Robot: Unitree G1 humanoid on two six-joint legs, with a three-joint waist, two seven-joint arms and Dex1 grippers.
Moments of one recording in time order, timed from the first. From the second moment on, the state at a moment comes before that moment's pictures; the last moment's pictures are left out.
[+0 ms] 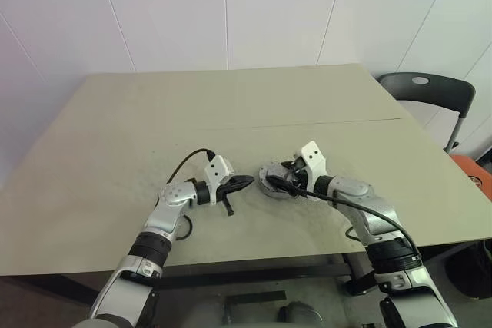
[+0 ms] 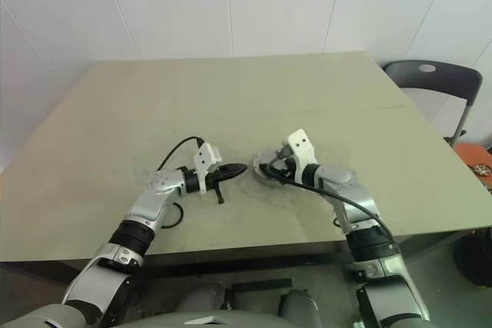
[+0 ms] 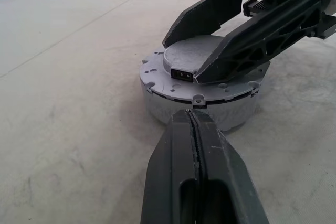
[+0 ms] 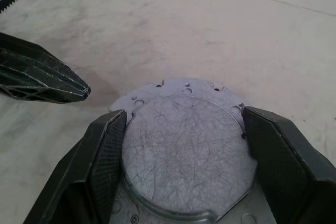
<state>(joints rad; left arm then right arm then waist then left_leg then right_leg) -0.45 0.22 -0.18 0.52 -0.12 -0.12 -0.93 -0.38 -0.38 0.12 0.08 0.23 0.57 0.65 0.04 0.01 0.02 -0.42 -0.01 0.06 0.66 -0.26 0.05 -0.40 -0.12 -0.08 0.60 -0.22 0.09</state>
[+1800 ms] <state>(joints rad) -0.45 0.21 -0.19 0.57 -0.07 -0.12 -0.92 -0.40 -0.45 0.11 0.16 0.18 0.41 0.72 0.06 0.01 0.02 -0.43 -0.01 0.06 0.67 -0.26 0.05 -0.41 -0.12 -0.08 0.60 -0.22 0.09</state>
